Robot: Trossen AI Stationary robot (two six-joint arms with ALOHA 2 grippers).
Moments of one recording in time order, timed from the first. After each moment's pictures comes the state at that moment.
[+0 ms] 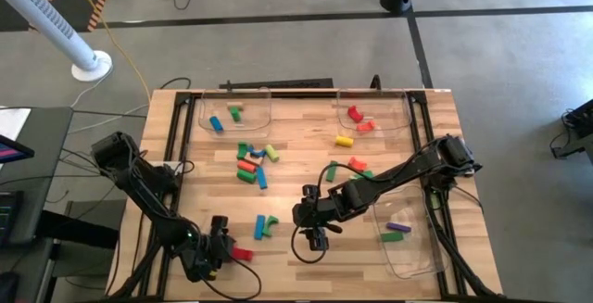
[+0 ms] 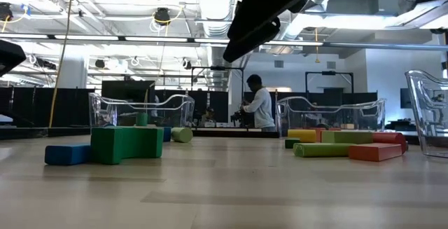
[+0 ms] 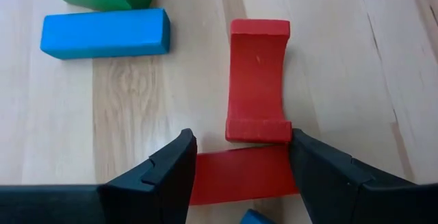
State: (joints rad) left arm -0.95 1.57 0.75 -0.27 -0.47 -0.70; right arm 0.35 1.87 1.43 -0.48 0.08 0.23
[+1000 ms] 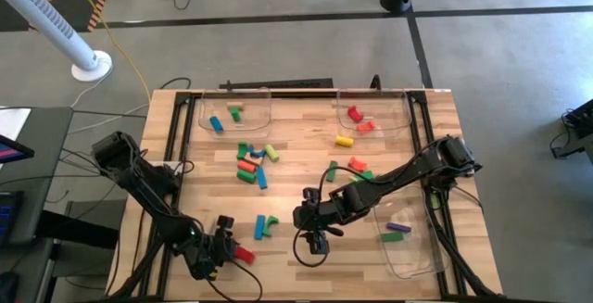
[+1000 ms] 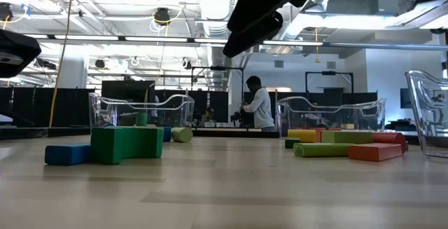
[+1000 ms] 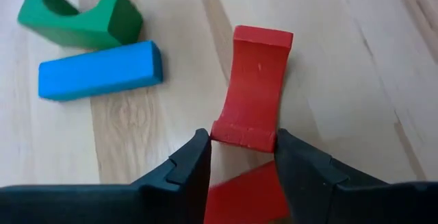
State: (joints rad) left arm -0.92 1.57 0.75 -0.22 -0.44 -0.51; right arm 0.37 1.87 1.43 -0.46 0.08 0.26
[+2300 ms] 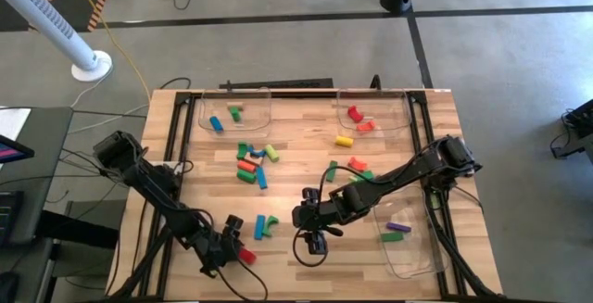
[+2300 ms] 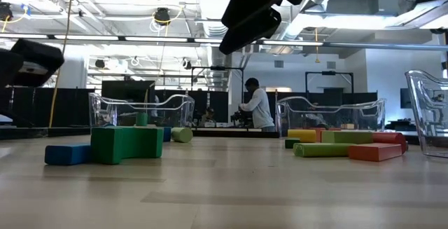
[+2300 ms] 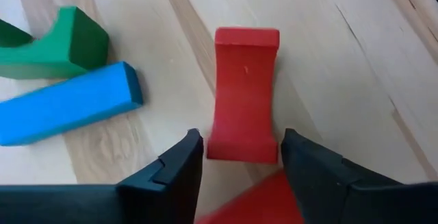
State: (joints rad) left arm -0.81 1.57 0.73 -0.15 -0.26 -0.29; right arm 0.37 1.87 1.43 -0.44 0.08 0.28
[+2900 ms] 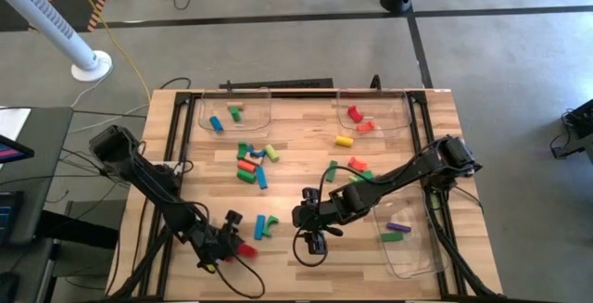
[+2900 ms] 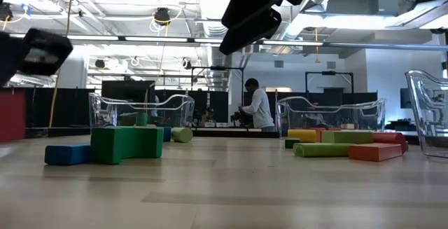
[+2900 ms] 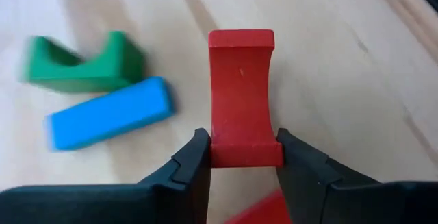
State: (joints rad) left arm -0.80 1.48 0.68 -0.13 -0.33 -0.24; right arm 0.37 1.87 1.43 -0.44 0.08 0.28
